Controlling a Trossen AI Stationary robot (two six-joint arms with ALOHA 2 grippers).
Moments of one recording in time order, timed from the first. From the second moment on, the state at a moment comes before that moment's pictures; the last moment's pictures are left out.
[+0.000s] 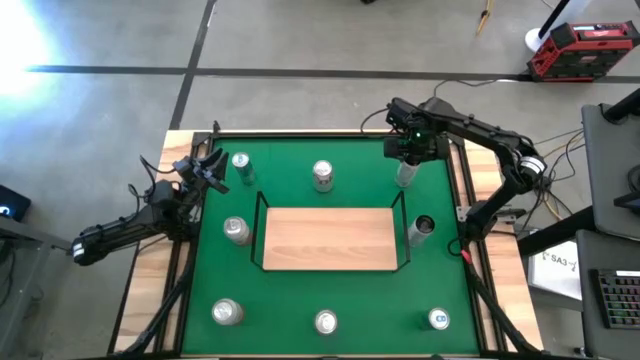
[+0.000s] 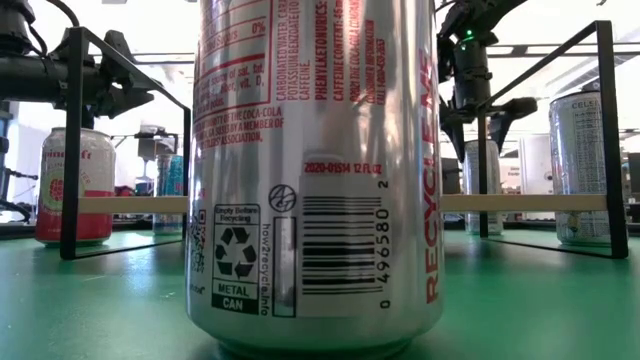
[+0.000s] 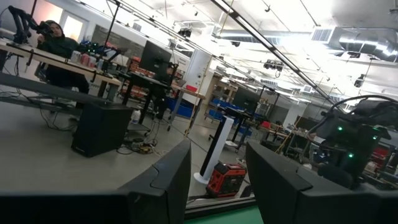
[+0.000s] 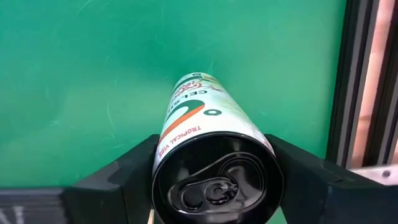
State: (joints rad) left arm 0.35 0.01 0.02 0.28 -0.57 -0.23; right arm -0.73 1.59 1.36 -1.30 0.03 0.93
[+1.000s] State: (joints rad) left arm 0.35 0.01 0.02 0.28 -0.57 -0.23; right arm -0.62 1.60 1.43 -1.21 -0.01 2.20
